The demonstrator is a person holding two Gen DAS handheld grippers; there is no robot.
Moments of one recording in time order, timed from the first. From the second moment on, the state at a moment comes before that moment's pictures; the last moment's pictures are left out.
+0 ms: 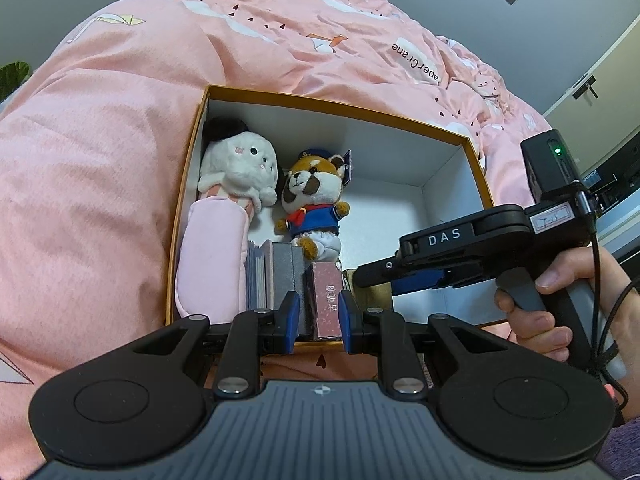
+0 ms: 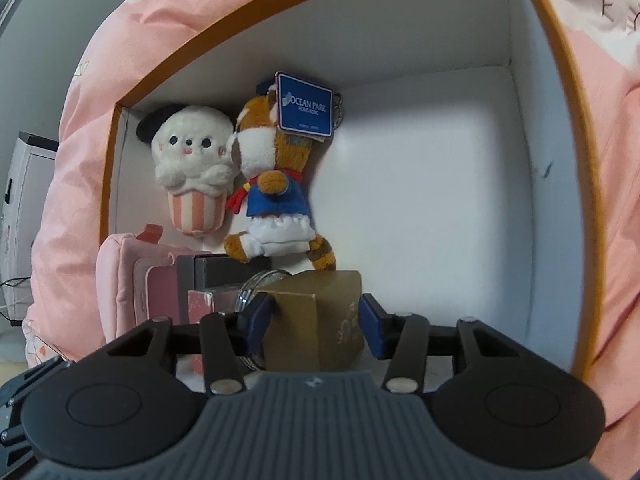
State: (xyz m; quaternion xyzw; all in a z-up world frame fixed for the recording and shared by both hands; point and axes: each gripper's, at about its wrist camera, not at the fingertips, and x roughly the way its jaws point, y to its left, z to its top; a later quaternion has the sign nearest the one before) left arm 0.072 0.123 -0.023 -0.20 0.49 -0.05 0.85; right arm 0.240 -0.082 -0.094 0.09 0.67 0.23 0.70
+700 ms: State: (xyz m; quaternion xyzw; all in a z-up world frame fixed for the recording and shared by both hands) left arm 0.070 0.108 -0.023 -0.17 0.48 -0.06 0.86; right arm 0.229 -0.082 -0.097 0.08 0.66 0.26 0.71
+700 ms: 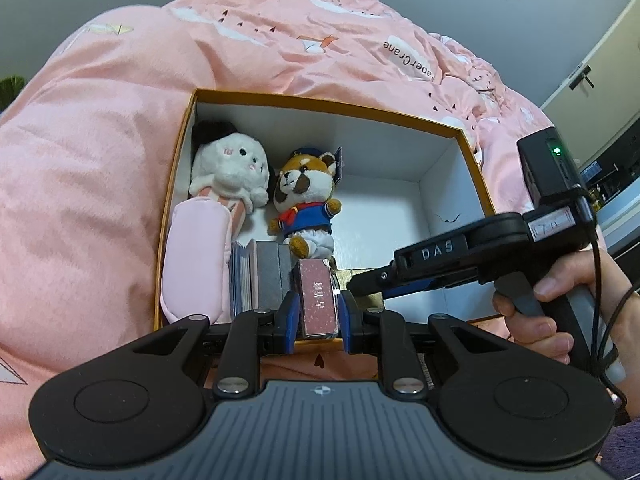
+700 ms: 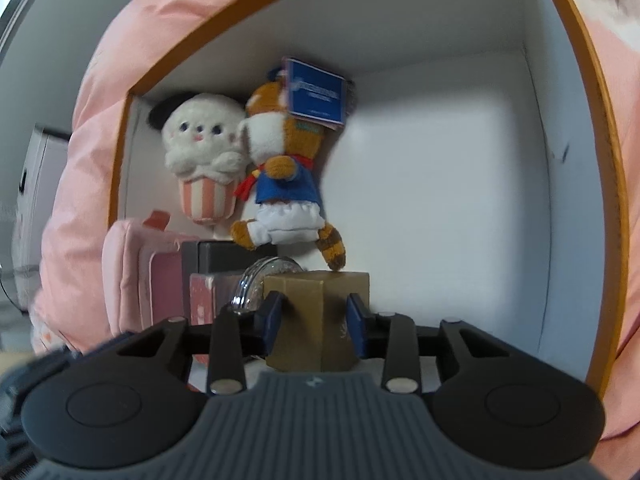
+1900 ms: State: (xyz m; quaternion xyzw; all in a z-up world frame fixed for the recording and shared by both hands) left arm 0.037 0.002 -0.104 -0.14 0.63 -0.07 0.77; right arm 0.057 -0.184 -0.089 0.01 0.44 0.16 0.88
